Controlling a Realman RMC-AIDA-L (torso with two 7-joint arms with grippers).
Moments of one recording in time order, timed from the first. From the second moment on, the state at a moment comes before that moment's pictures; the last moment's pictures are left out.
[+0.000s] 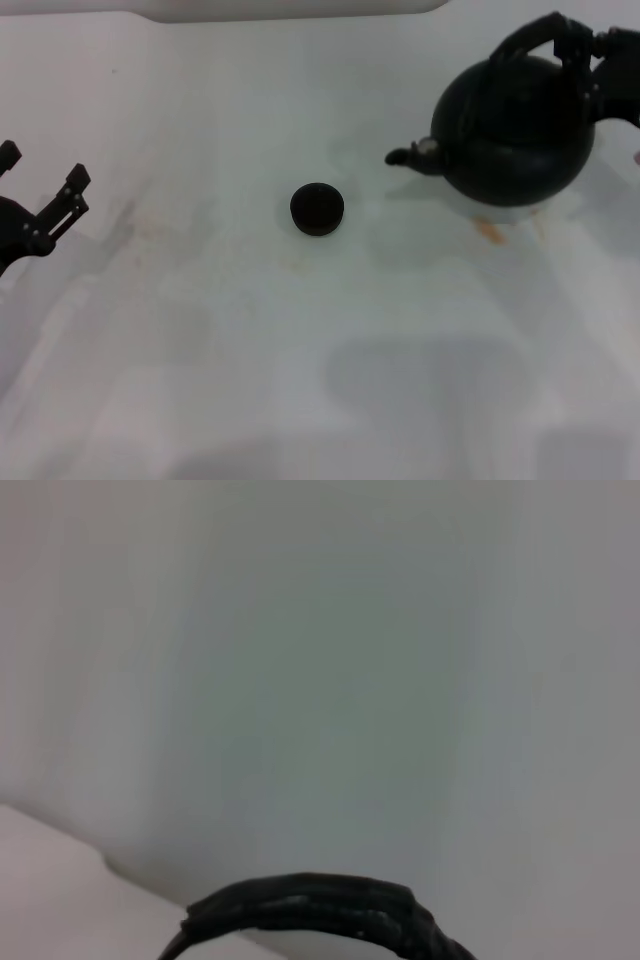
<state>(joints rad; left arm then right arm) -0.08 -2.08 -1.82 -0.36 0.65 -1.28 2.64 -0.06 2.01 1.51 1.26 -1.06 0.58 -2.07</state>
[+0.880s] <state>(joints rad) -0.10 -2.08 -1.82 -0.36 0.66 -1.28 2.64 0.02 2.01 1.62 0.98 -0.95 0.82 -2.24</state>
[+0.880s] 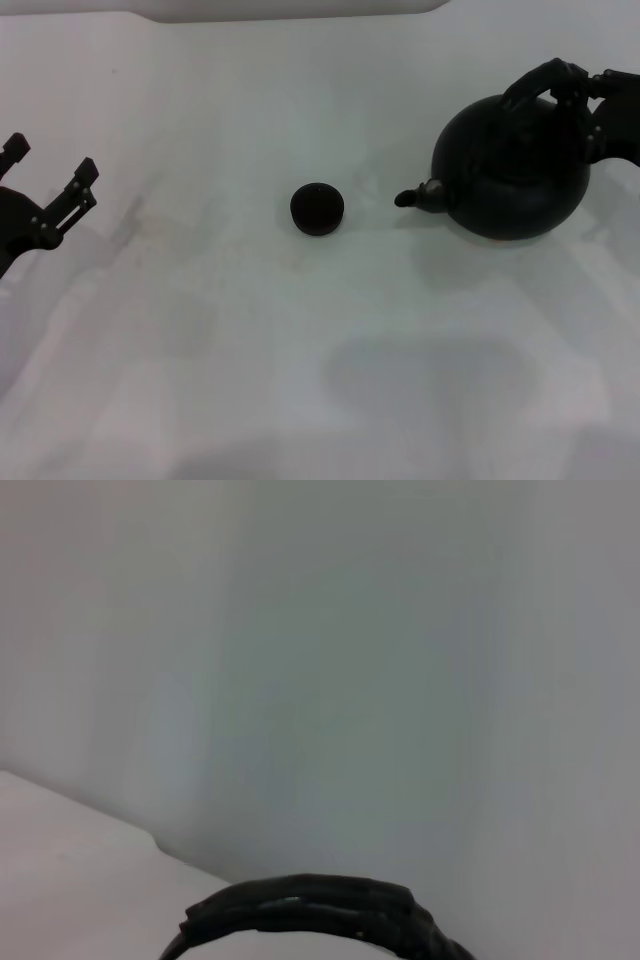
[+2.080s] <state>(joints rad) -0.10 -2.08 -1.82 -0.36 0.66 -1.28 2.64 0.08 2.01 1.63 0.86 -0.93 0.85 -2.33</state>
